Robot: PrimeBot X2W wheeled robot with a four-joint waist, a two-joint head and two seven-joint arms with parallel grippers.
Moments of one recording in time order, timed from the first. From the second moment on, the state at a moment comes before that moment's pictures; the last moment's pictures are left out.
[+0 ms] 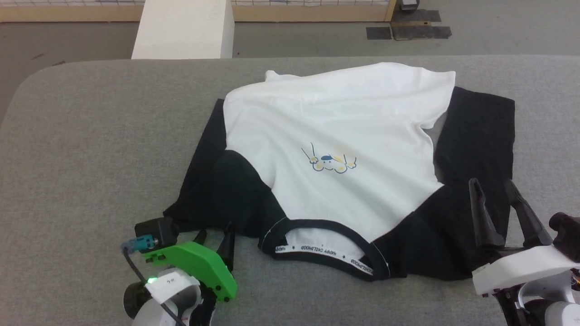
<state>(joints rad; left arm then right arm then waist) -0.09 0.14 -0.25 0.08 -0.62 0.18 0.23 0.02 -0.05 -0.10 -0.13 0.27 0.13 0.04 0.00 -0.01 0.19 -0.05</state>
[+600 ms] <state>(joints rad) -0.16 0.13 -0.27 0.12 -0.64 0.15 0.20 0.02 -0.05 -0.10 -0.12 0.27 0.13 0.03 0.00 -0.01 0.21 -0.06</state>
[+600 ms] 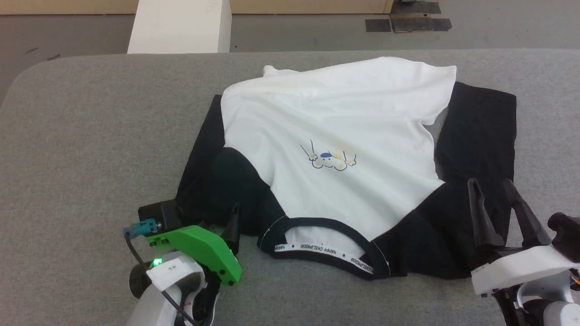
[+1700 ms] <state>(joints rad) -0.09 0.19 -0.24 0.06 -0.63 0.17 0.17 0.16 -0.05 -0.19 -0.03 0.34 0.13 0.36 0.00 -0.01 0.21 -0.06</state>
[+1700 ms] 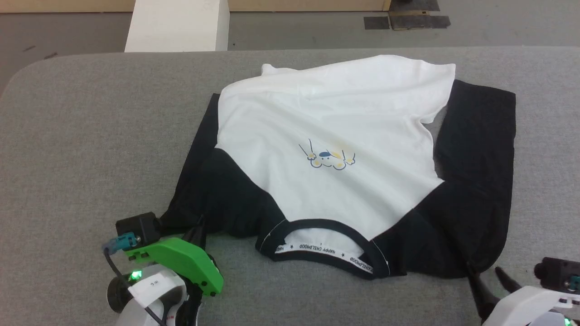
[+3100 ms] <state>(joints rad) -0.76 0.27 -0.09 -0.16 -0.90 0.14 0.43 -0.68 -0.23 -0.14 -0.16 0.24 0.13 0.84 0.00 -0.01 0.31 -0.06</state>
